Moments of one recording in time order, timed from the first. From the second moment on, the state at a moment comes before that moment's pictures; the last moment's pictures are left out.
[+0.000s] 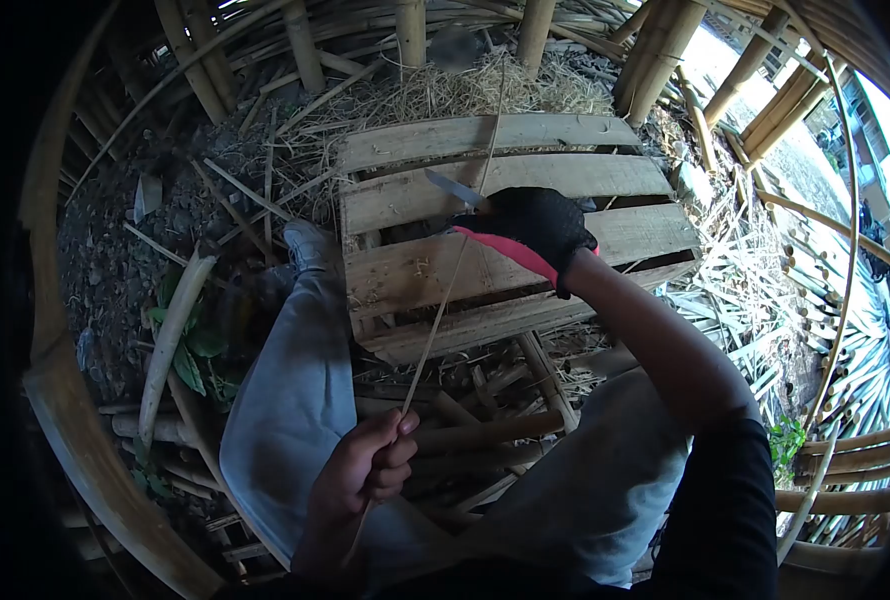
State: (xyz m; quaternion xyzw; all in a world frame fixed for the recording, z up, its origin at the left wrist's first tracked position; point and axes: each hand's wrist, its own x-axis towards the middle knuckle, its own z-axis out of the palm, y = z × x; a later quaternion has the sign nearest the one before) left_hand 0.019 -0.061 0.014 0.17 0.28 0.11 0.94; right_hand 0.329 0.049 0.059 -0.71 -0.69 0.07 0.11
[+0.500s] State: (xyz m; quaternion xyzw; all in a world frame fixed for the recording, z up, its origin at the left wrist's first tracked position) left_hand 0.021 -0.064 0.011 0.15 0.26 0.12 0.95; right_hand 0.354 0.071 0.029 -0.63 -0.69 0.17 0.31
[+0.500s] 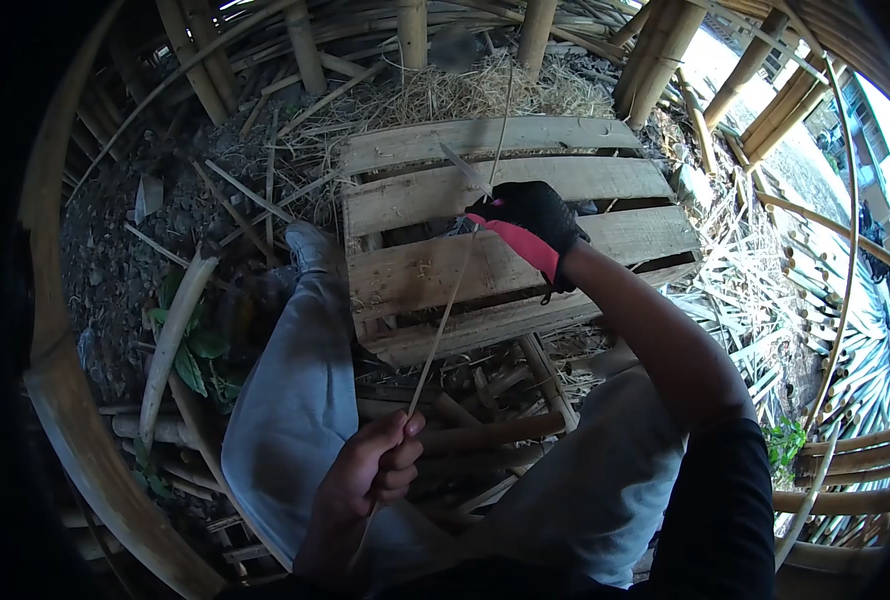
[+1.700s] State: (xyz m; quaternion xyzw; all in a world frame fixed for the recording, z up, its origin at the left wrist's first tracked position) left_hand 0.036 -0.059 -0.011 0.20 0.34 0.35 0.85; right_hand 0.228 -0.049 0.053 -0.49 -0.44 0.74 0.12
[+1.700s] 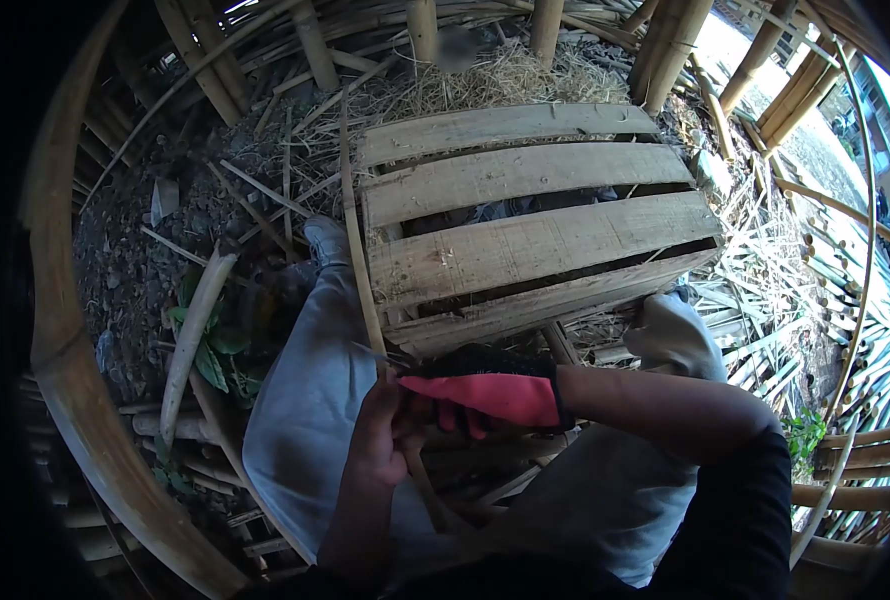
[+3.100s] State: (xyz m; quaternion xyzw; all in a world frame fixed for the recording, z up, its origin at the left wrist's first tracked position) left_hand 0.051 -0.064 0.015 0.36 0.31 0.17 0.86; right_hand 0.286 0.019 -0.005 -0.51 -0.82 0.14 0.22
